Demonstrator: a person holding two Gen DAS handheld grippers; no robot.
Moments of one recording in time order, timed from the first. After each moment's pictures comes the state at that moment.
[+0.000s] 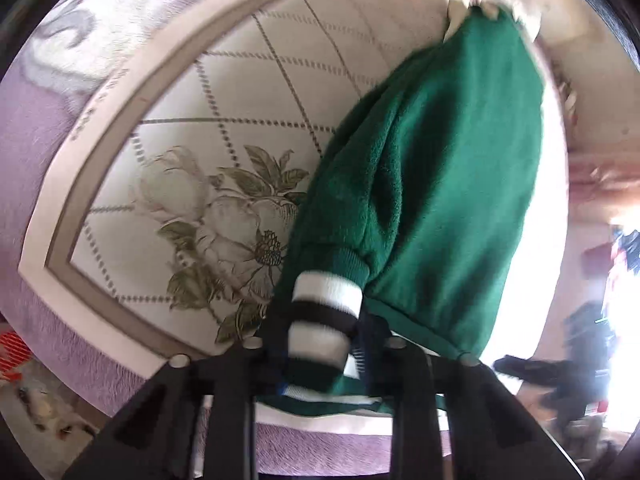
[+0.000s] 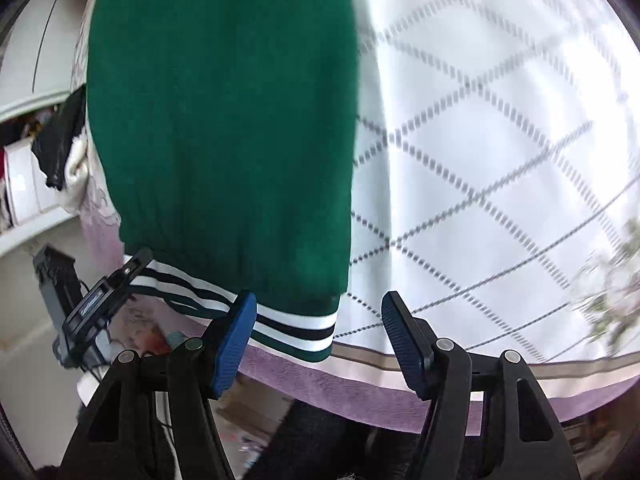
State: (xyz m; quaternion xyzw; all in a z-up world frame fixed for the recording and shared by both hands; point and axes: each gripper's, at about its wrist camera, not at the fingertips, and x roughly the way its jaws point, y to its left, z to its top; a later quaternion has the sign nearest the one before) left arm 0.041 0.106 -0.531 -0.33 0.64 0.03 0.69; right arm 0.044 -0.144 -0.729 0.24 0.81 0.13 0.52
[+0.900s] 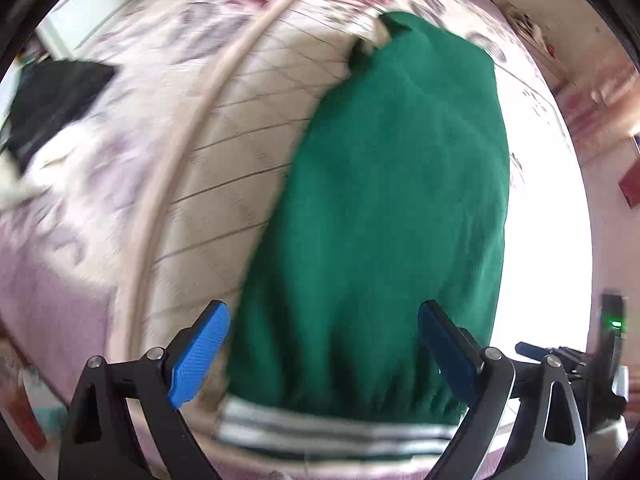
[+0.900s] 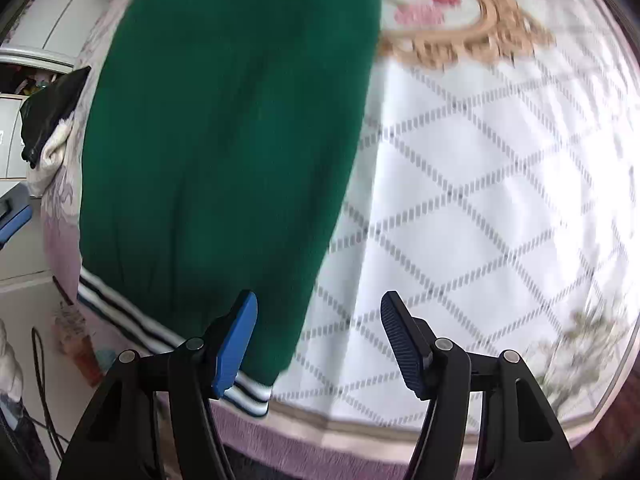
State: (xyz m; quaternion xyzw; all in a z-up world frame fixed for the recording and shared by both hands) left arm 0.166 0.024 -0.453 -0.10 0.62 0.01 0.78; right arm 0.065 -0.119 -0.680 0.06 0.72 0.12 0.68
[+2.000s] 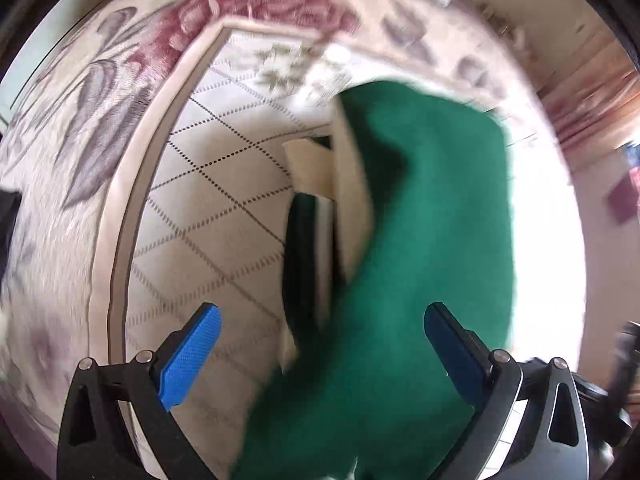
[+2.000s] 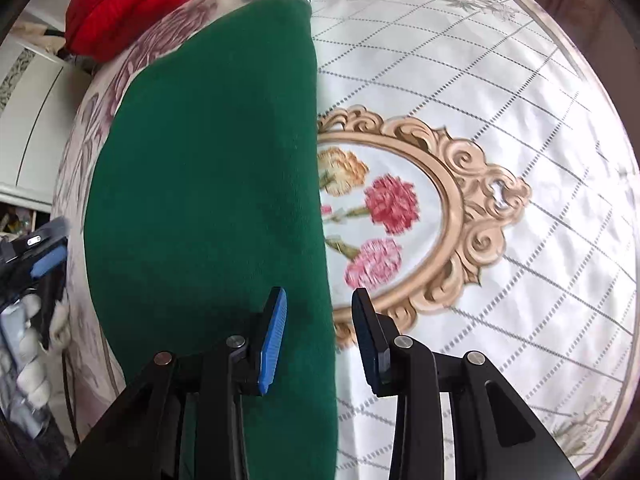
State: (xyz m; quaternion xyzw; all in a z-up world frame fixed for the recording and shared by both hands) left arm 0.406 0.032 -0.481 -0.09 0.62 -0.05 0.77; right arm 0.254 -0.164 -0.662 0.18 0.65 0.00 0.74
